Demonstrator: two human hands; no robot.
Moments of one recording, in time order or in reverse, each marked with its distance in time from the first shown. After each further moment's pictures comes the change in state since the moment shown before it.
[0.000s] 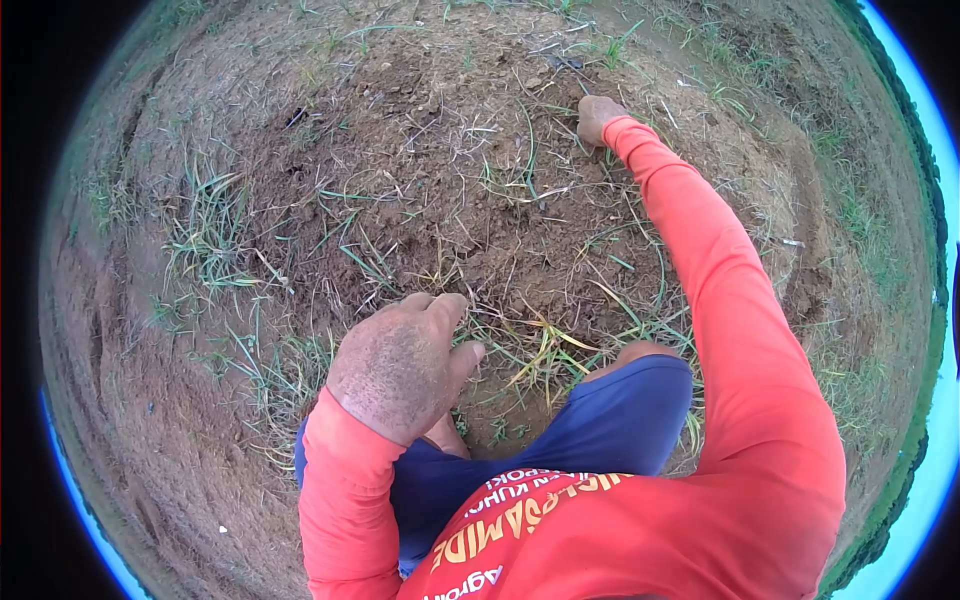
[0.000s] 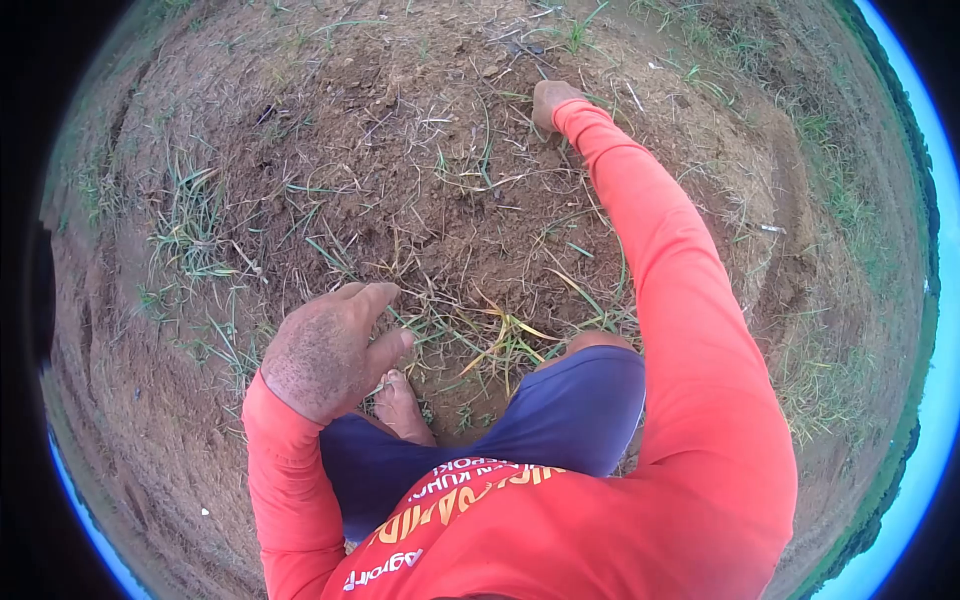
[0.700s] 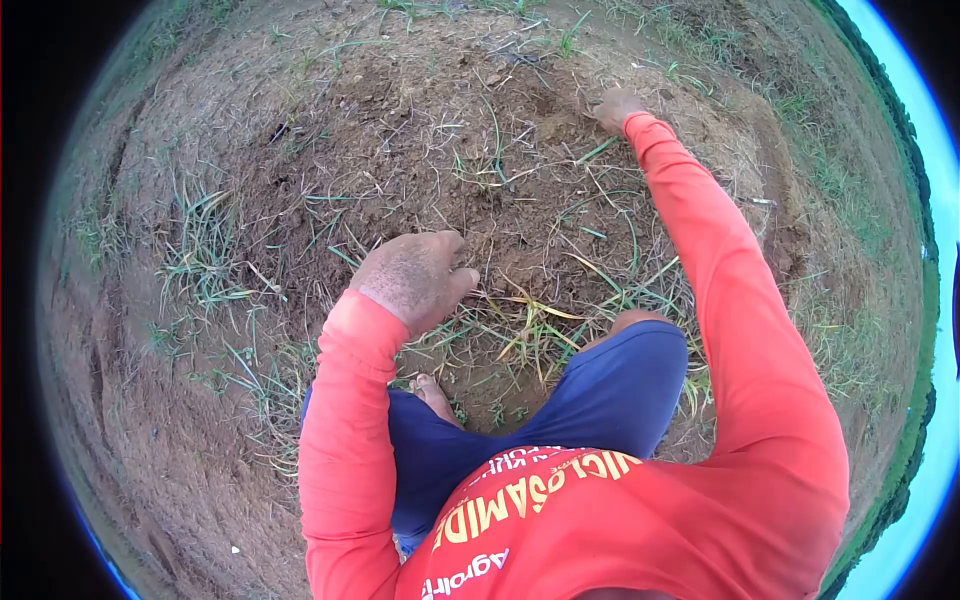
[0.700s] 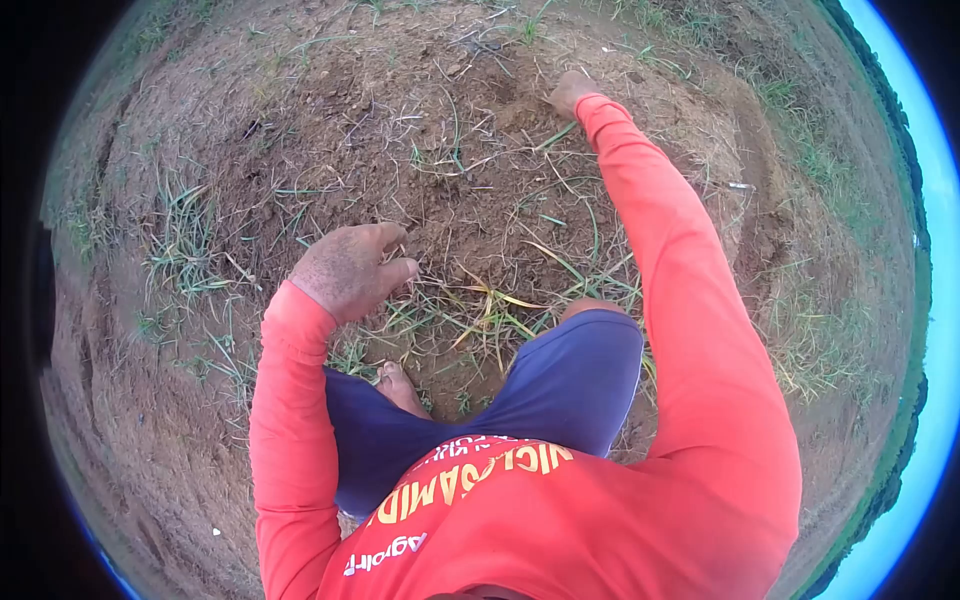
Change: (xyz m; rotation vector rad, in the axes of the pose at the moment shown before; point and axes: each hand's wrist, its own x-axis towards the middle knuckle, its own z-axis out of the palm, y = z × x) left_hand 0.041 -0.009 0.020 0.041 -0.067 0.102; right_hand -0.069 0.090 -0.010 0.733 -0.042 0.114
